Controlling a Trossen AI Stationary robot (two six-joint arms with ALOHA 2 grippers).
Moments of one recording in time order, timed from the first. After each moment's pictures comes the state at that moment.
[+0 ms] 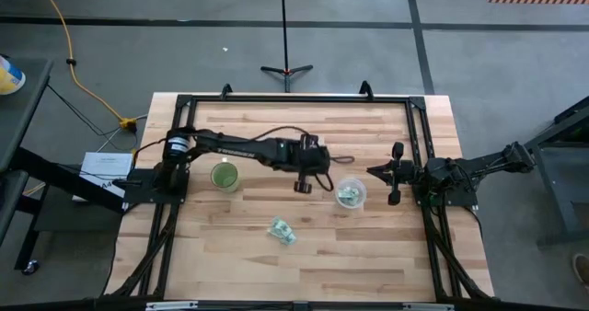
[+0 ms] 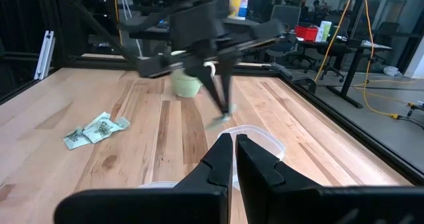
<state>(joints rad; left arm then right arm) 0.01 2.03 1.67 -0.67 -0.32 0.31 0.23 0.15 0.02 0.04 0.39 -0.05</state>
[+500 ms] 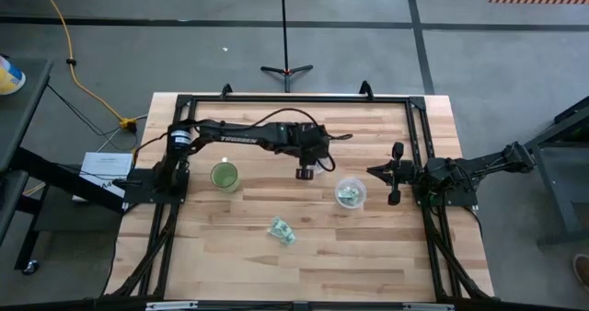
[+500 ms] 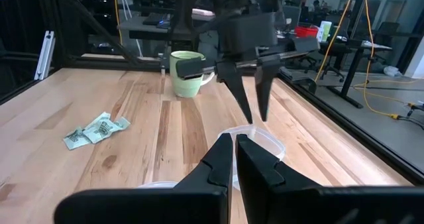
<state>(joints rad) 0.13 2.04 1.67 -0.64 -0.17 0.31 0.23 0.15 0.02 0.04 0.39 -0.05</state>
